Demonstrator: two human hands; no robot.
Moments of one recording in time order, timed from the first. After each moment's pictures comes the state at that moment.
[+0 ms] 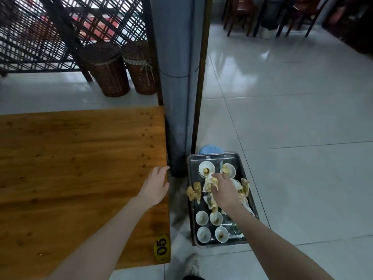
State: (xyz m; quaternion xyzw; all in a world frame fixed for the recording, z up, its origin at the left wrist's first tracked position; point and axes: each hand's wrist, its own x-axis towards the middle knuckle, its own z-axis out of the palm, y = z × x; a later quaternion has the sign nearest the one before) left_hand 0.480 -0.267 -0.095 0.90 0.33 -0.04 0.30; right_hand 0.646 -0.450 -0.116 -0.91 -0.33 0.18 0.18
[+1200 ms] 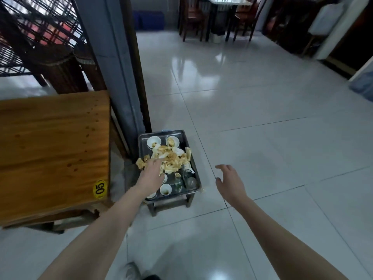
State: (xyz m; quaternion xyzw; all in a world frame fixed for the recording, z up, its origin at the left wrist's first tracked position) left_hand 0.491 -0.553 -0.082 0.92 0.28 -0.04 0.27; right_hand 0.623 -0.784 -0.066 -0.93 -0.28 0.11 0.22
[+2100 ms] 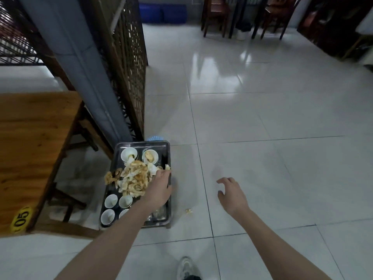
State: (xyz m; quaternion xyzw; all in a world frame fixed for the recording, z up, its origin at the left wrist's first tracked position) left_hand 0.739 -0.639 -0.149 0.89 0.34 0.00 0.30; right_hand 0.899 -0.834 -0.130 -0.91 -0.34 0.18 0.17
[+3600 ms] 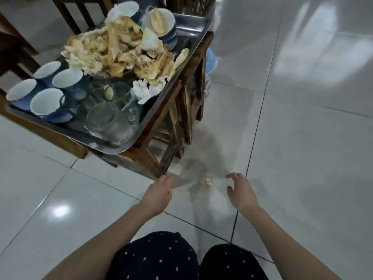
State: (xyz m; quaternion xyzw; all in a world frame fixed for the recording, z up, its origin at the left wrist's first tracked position) left_hand 0.753 -0.727 -0.708 0.81 0.51 -0.08 0.26; right_hand 1.010 -0.806 -0.729 -0.80 -0.52 0.28 0.15
